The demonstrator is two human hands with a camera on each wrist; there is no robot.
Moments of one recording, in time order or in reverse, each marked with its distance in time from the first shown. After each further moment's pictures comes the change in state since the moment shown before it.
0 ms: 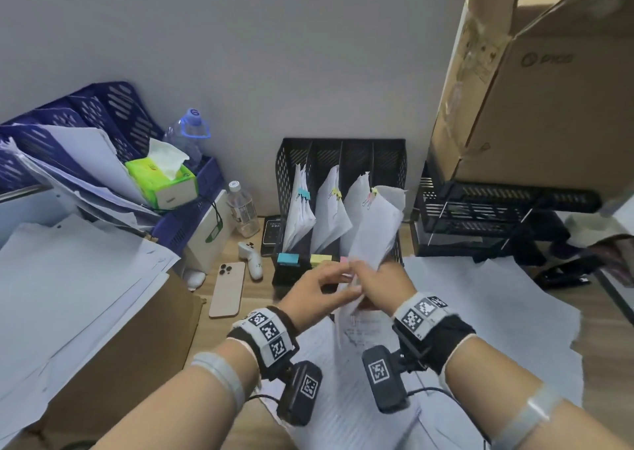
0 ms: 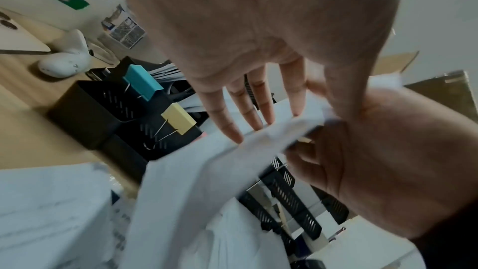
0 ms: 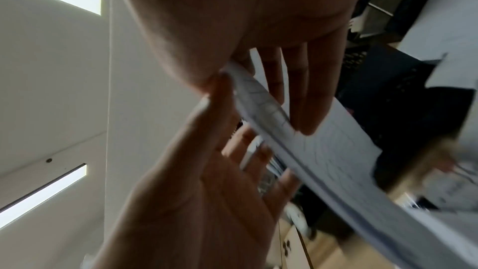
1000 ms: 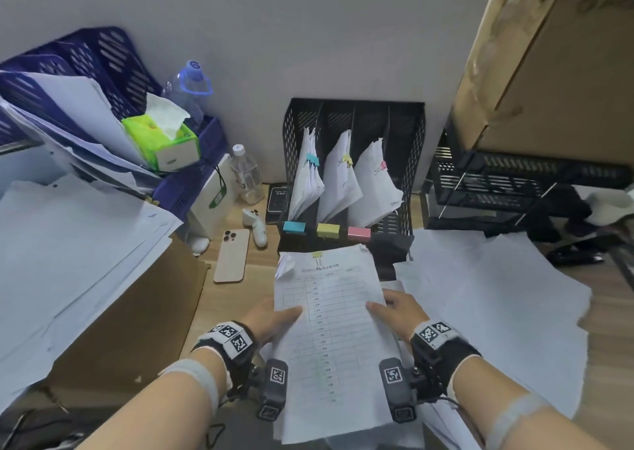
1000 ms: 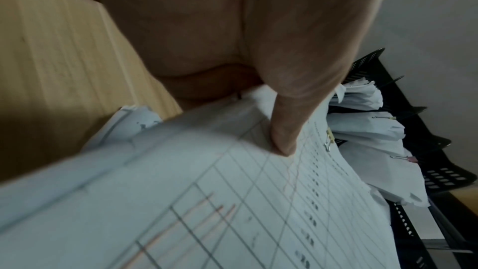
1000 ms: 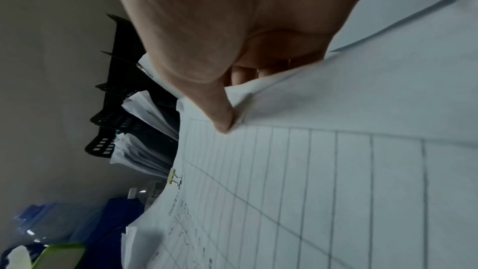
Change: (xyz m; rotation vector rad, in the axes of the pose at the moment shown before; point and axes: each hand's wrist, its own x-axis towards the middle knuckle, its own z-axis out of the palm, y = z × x) left_hand -0.061 -0.117 -0.029 -0.257 0.104 -0.725; right_hand -0.007 0.126 0.029 0.018 -0.275 0.190
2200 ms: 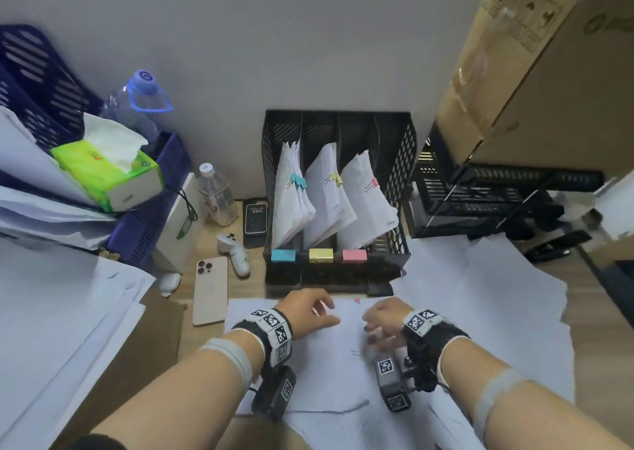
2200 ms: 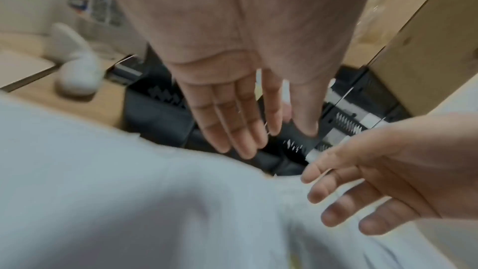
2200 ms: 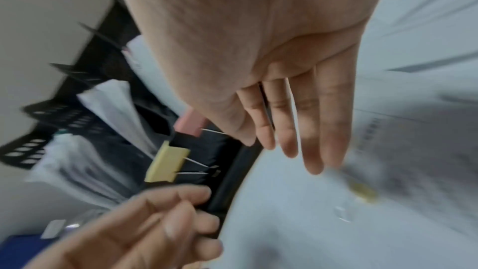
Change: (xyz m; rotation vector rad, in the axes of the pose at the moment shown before) left_hand 0.073 0.085 0.012 0.828 -0.204 0.408; right_hand 0.062 -0.048 0.007 0.062 -0.027 0.549
